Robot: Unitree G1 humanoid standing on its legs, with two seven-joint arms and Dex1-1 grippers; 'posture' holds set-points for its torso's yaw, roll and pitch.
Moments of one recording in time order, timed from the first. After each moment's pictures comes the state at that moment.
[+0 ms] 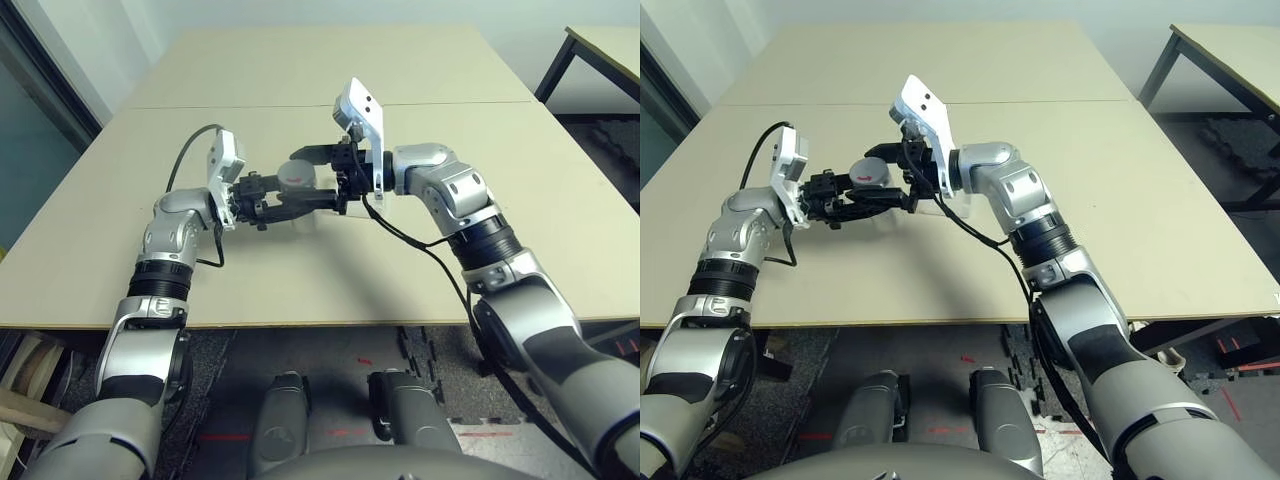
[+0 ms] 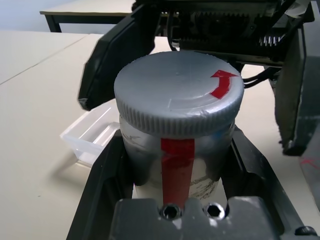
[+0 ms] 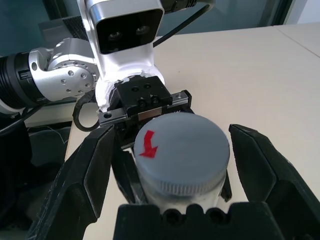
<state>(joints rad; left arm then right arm) -0.70 0.45 0.04 0.55 -0.33 0.11 -1.38 -0.97 -0.14 0.23 0.40 0.26 0.46 1.05</state>
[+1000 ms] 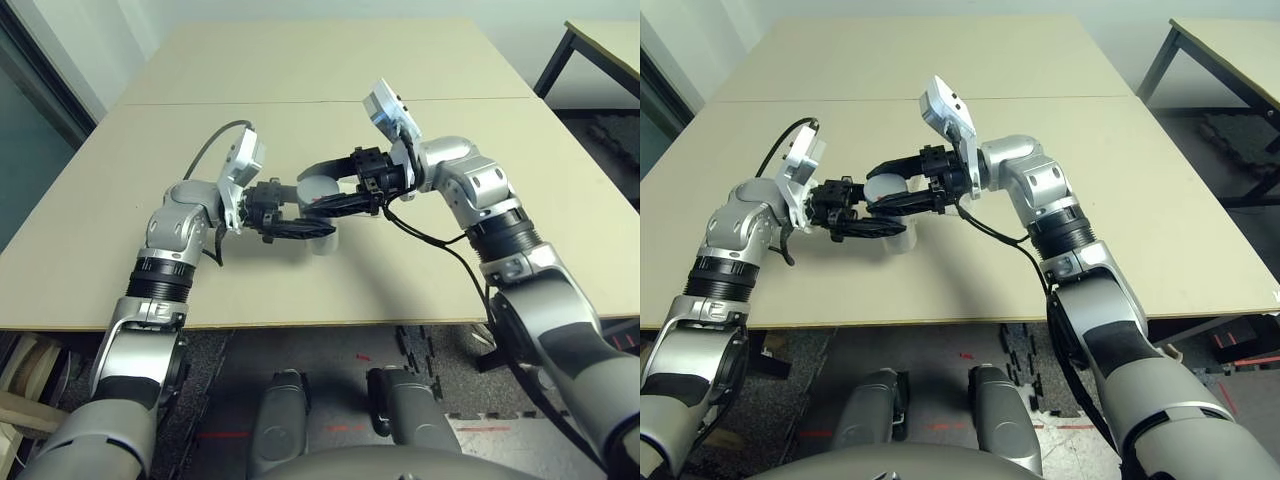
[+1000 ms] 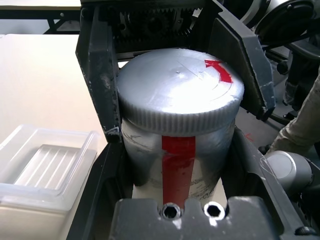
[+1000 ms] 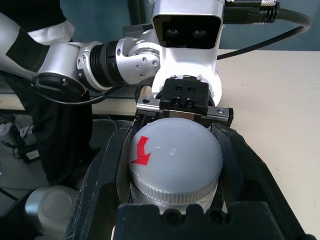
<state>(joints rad) -0.69 0.48 -0.05 0.33 -0.38 0.32 -1.52 -1.00 -0.24 0.22 0.48 0.35 0.34 1.44</state>
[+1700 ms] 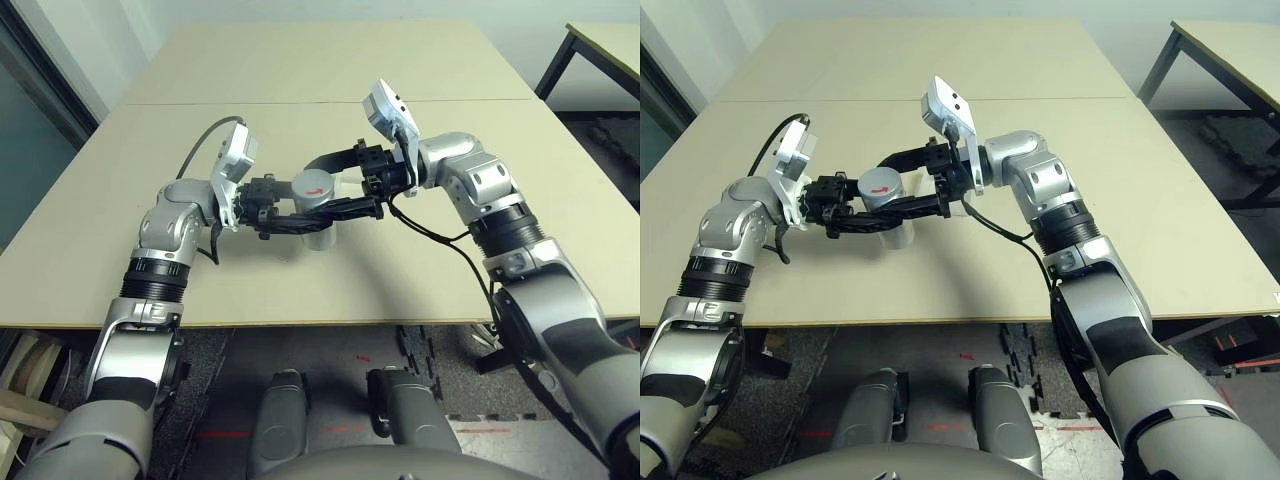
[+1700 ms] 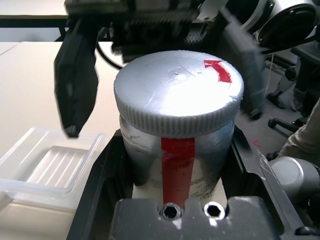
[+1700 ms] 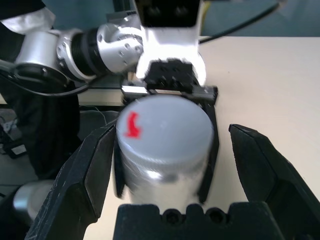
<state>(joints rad) -0.68 0.49 -0.04 0.36 -0.41 0.27 -1.49 -1.00 -0.26 0.22 0.42 0.34 0.42 1.38</state>
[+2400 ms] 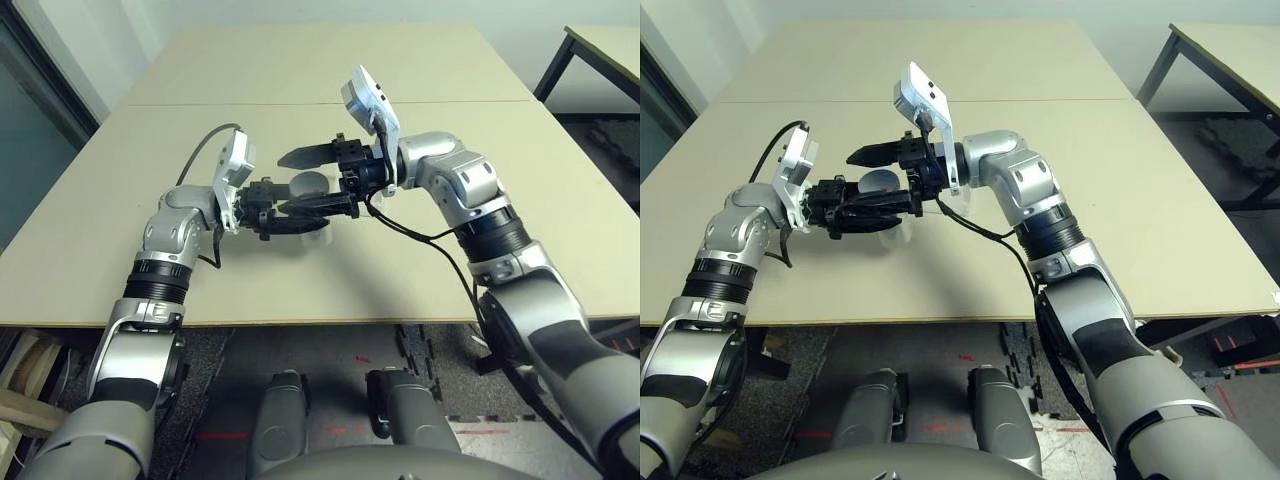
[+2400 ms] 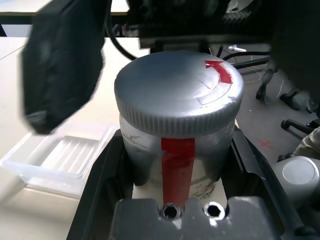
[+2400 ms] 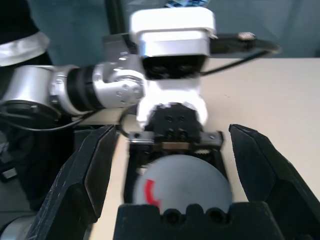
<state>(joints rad) -0.68 0.49 -0.04 0.40 -0.39 0.23 -1.47 -1.00 -0.17 0.22 0.42 0.36 0.43 1.23</state>
